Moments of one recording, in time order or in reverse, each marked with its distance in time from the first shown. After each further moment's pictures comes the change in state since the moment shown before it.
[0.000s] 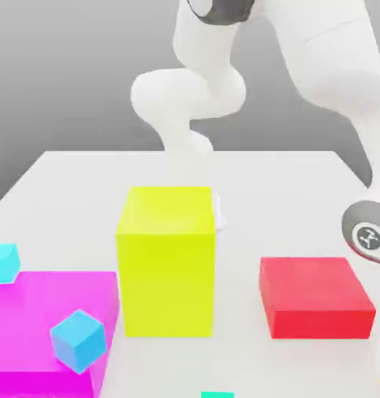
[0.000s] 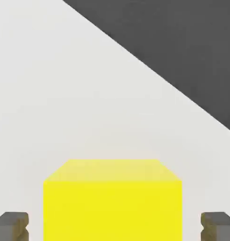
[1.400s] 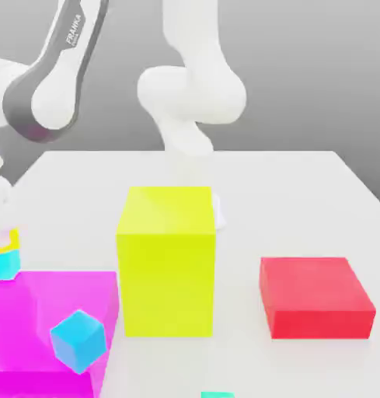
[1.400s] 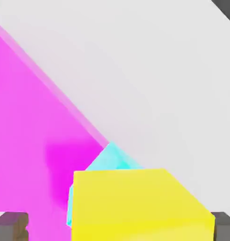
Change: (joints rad) arm -0.867 -0.607 -0.547 -0.437 0.316 -0.133 -0.243
